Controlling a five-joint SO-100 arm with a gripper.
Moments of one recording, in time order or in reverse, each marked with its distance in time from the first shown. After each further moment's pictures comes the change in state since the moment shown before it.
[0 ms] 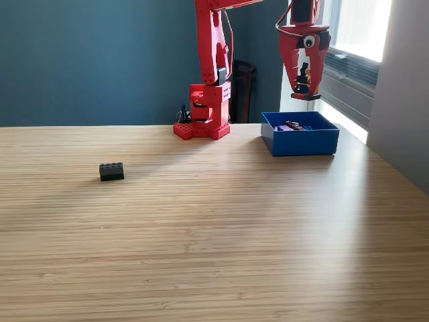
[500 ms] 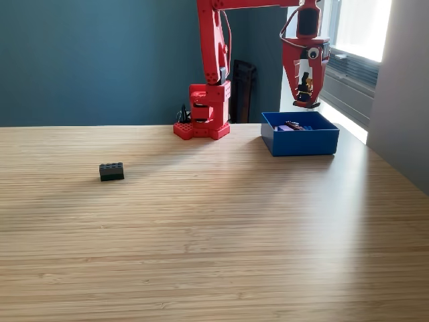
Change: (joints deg) arm -3.4 0.0 9.4 -8.7 0.7
